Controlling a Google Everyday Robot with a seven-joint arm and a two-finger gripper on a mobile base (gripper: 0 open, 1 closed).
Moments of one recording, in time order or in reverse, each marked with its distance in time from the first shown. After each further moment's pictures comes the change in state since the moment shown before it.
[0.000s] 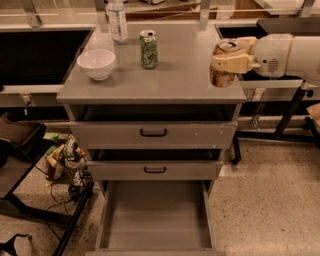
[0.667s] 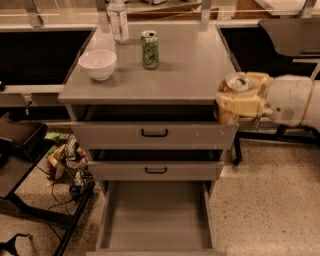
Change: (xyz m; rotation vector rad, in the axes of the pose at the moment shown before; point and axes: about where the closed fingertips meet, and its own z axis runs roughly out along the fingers) arm 0.023 0.103 -0.049 0.025 -0.032 0.005
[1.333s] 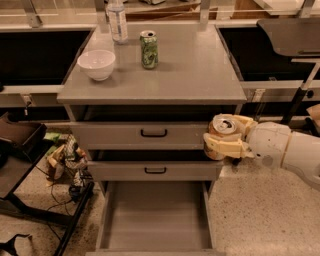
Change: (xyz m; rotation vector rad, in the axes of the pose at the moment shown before) arm 0.079 0.056 0.004 0.044 0.029 0.042
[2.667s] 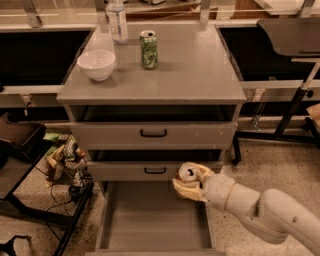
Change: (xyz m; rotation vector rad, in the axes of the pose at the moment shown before) arm 0.171 0.058 0.081 0.012 -0.001 0.075
